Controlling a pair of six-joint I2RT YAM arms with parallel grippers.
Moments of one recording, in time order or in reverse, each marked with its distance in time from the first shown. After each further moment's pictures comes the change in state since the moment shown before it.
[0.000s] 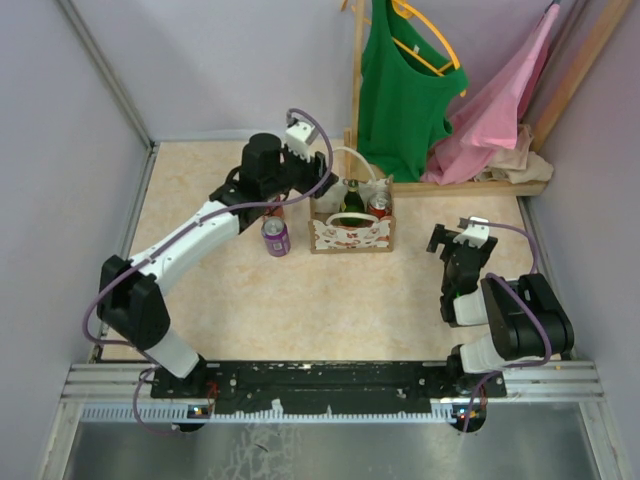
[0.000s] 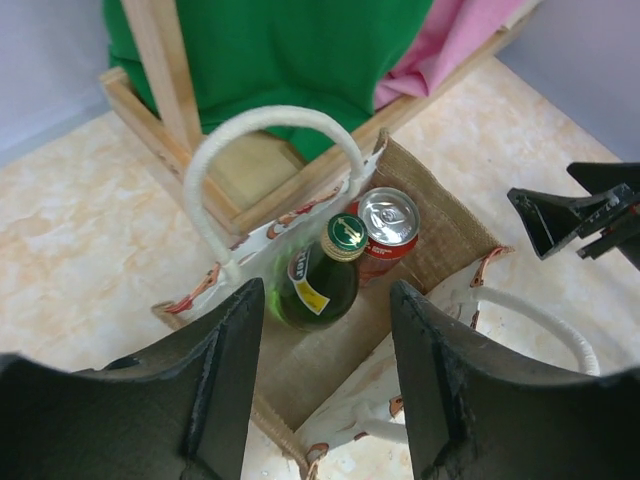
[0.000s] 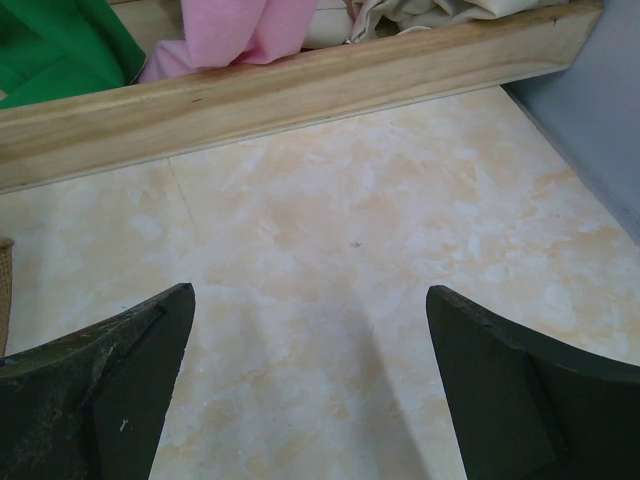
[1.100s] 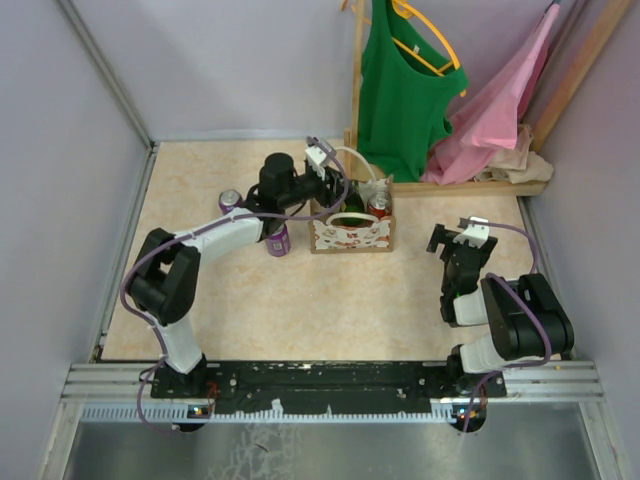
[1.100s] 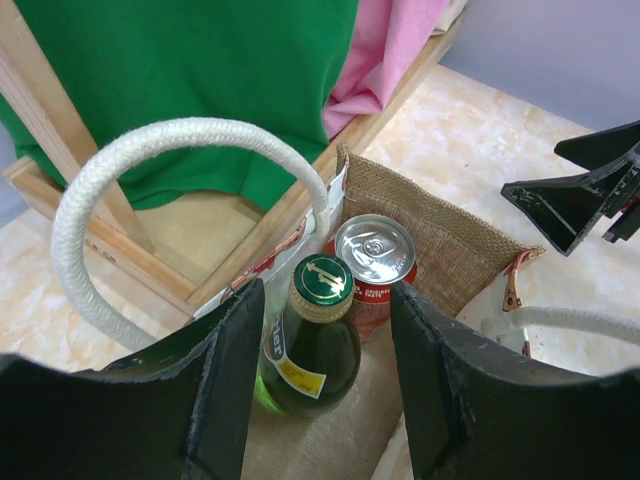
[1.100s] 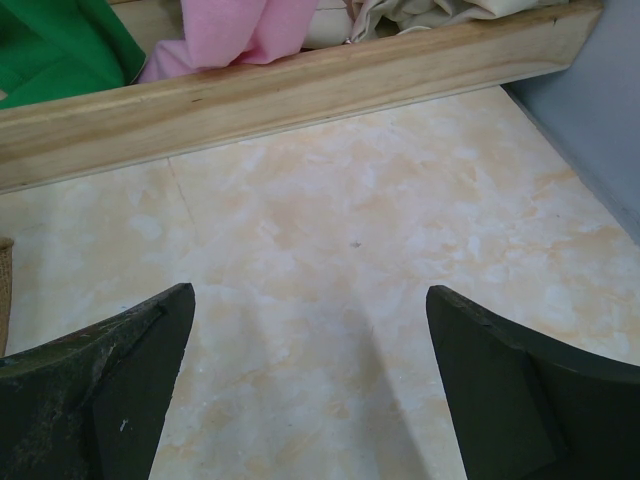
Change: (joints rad) left arm 0.000 0.217 -0.147 0.500 0.219 0.086; right arm 0.000 0.000 0.000 0.000 0.000 0.000
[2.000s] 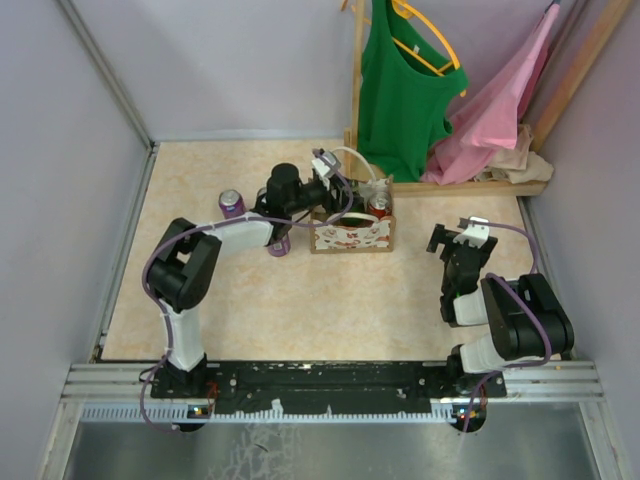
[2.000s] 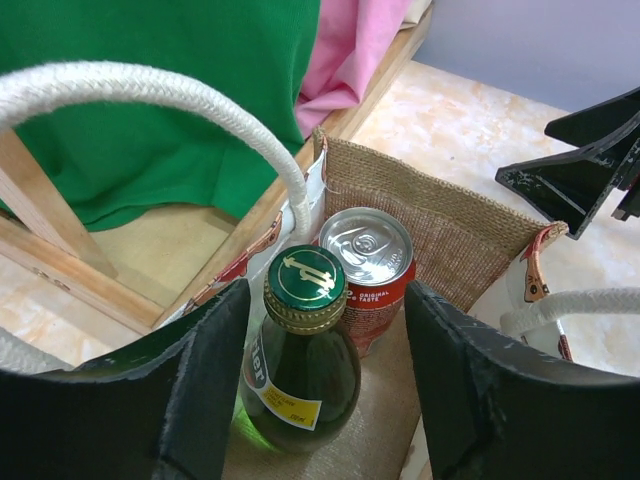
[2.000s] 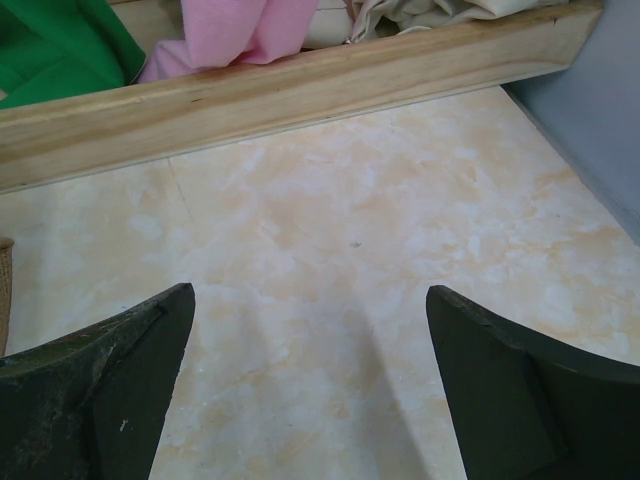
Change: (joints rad) left arm 0.000 0.133 -0.028 0.229 0.091 0.004; right arm 0.000 0.000 0.000 0.000 0.000 0.000
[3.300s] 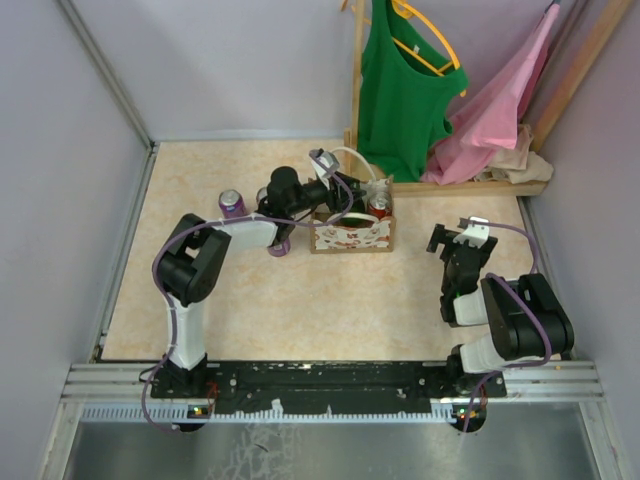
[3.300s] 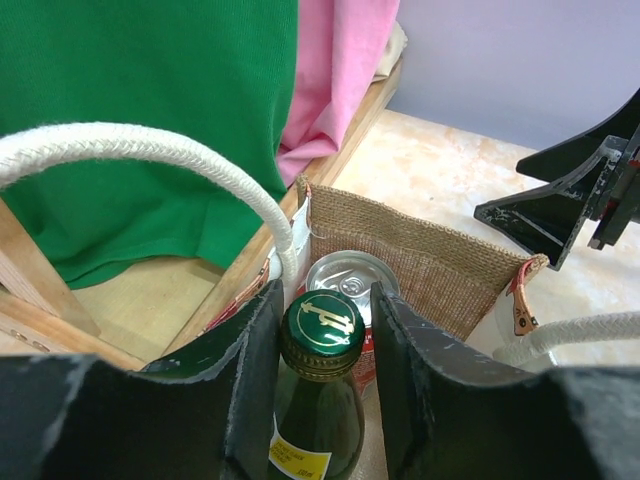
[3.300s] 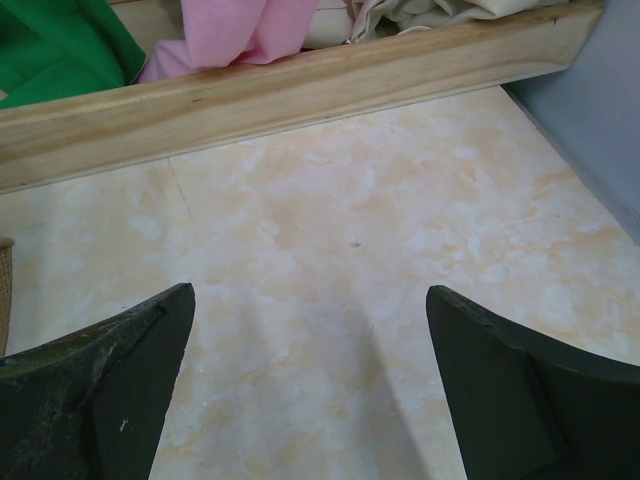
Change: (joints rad) left arm 0.001 0.077 0.011 0.195 0.062 -0.071; right arm 0.000 0.000 0.000 0.000 0.000 0.000
